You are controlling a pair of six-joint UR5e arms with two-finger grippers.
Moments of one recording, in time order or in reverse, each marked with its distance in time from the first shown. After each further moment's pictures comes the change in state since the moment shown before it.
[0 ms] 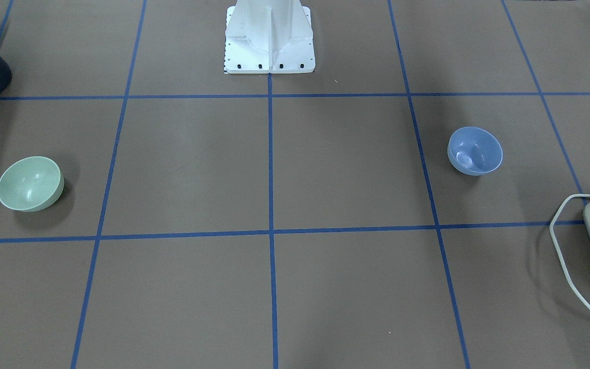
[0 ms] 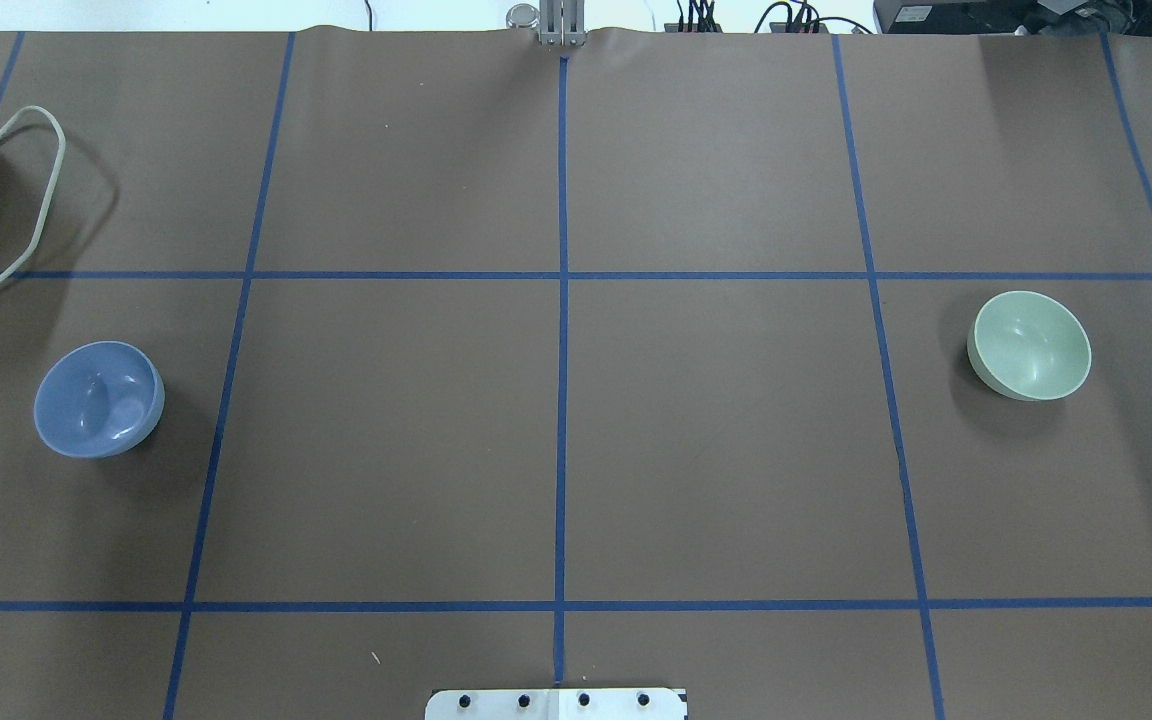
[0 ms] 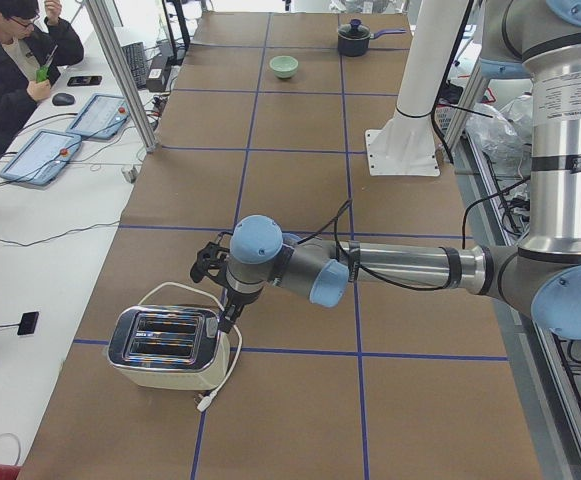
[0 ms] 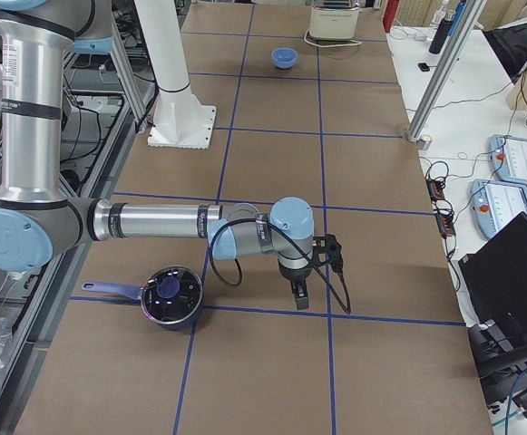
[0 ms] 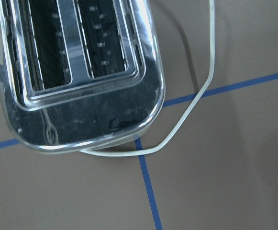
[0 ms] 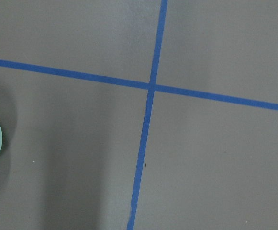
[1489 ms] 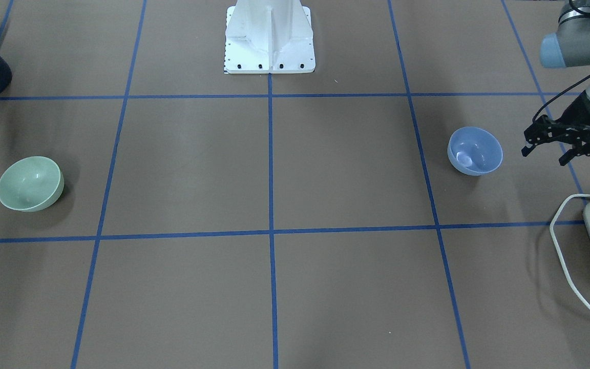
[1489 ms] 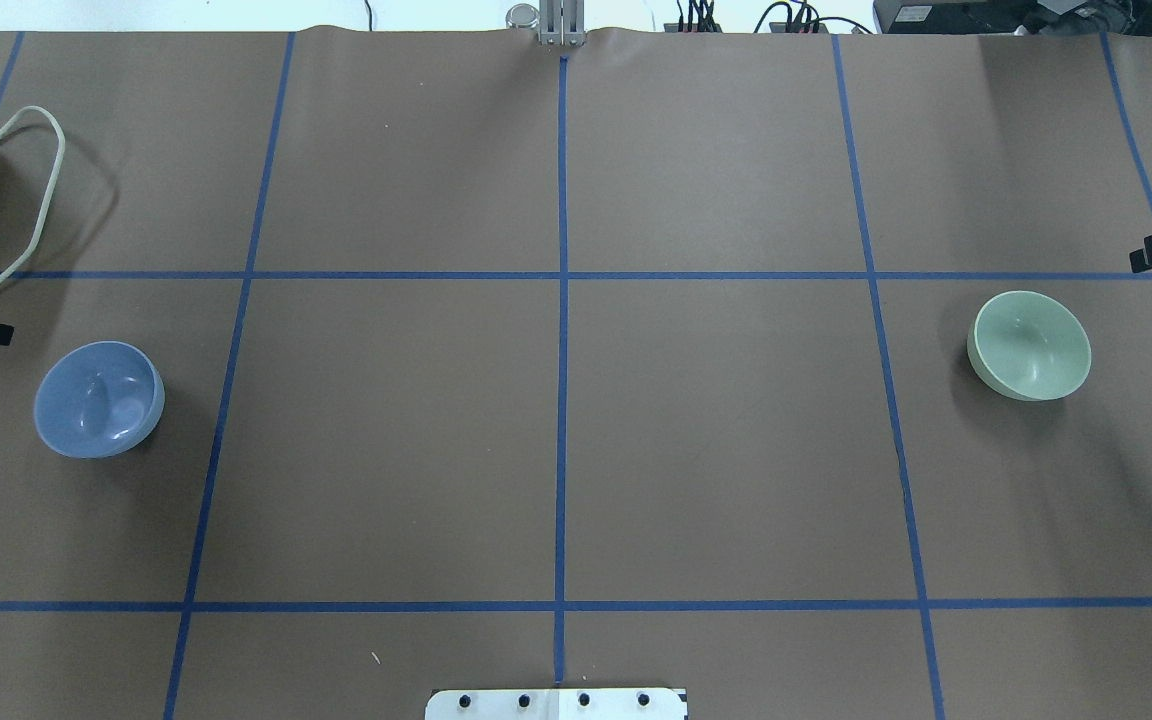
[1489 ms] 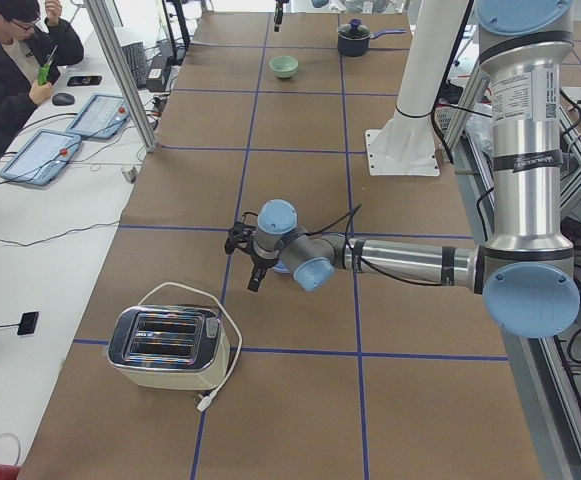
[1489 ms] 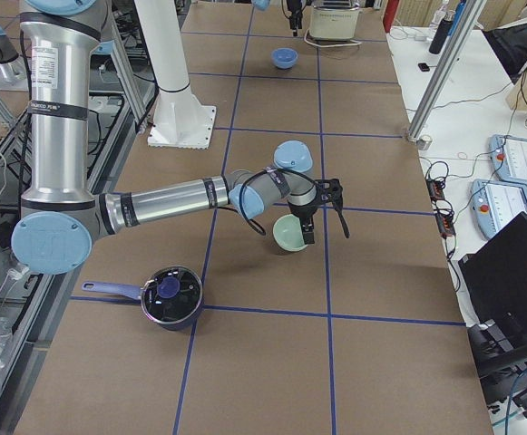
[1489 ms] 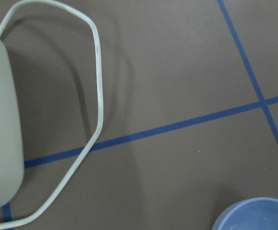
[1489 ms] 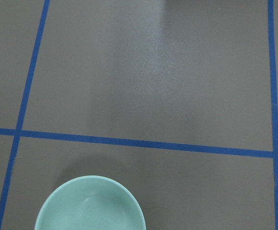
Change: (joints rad) left arm 0.509 0.065 0.002 -0.399 0.217 -0.658; right arm -0.295 0.025 0.157 0.152 -0.106 0.577
